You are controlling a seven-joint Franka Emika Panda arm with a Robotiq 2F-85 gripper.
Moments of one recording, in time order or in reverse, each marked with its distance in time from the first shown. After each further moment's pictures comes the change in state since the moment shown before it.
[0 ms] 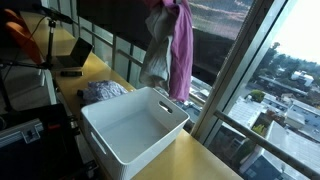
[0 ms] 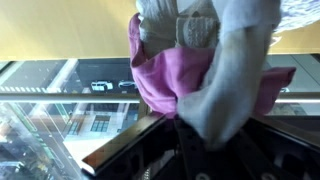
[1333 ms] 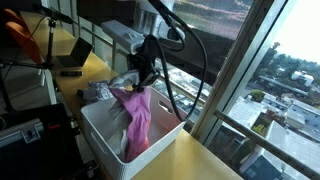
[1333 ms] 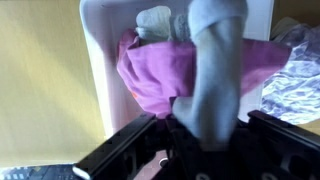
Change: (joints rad) arm -0.019 0.197 0.036 -0.315 0.065 0.129 -0.052
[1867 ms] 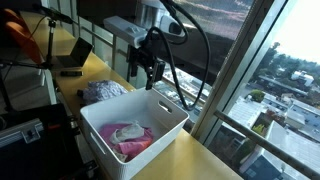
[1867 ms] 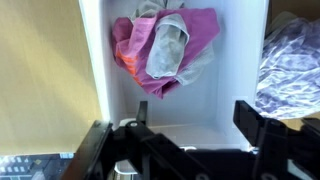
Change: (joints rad) arm 0.001 0.001 0.016 0.028 -0.002 -0.001 0.006
